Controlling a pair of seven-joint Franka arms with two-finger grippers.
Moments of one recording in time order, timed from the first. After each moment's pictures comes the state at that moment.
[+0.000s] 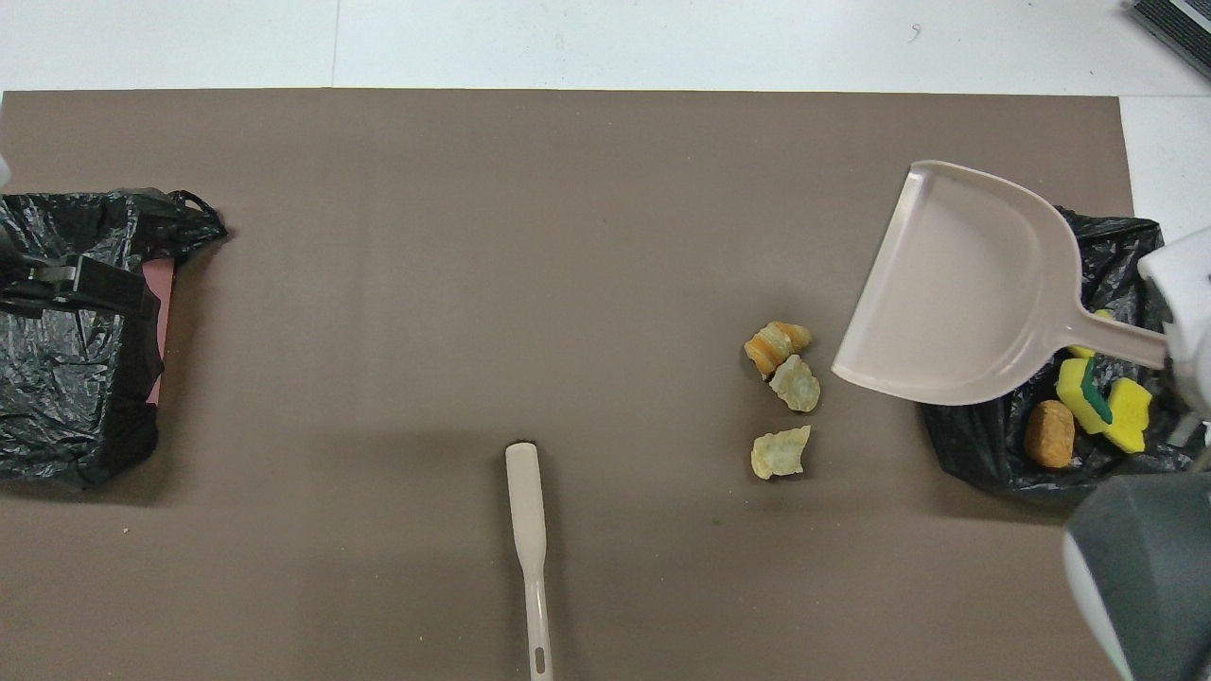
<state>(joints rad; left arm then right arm) -0.04 0.04 0.00 -1.54 -0.03 1.54 0.05 -0.04 -0.23 0.14 -1.94 -0.46 1.77 -0.91</state>
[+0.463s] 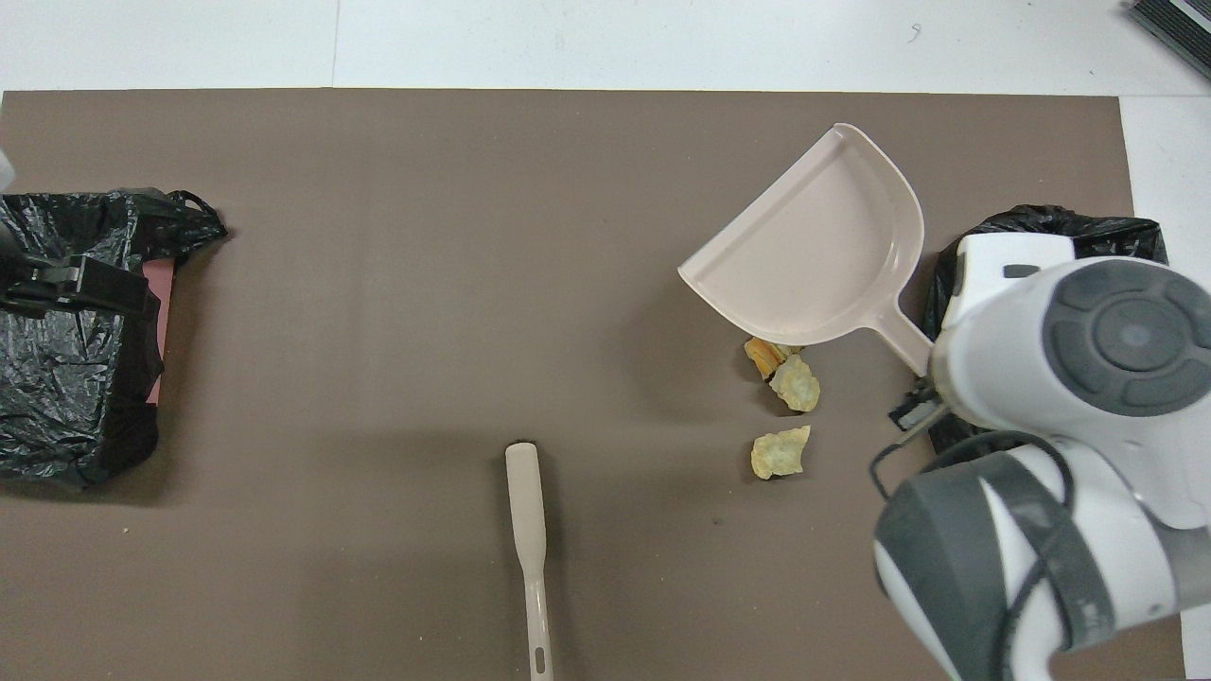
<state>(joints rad) -0.04 0.04 0.00 -1.54 -0.03 1.54 0.05 0.16 -0.10 0.15 -1.92 -0.23 1.76 -0.24</state>
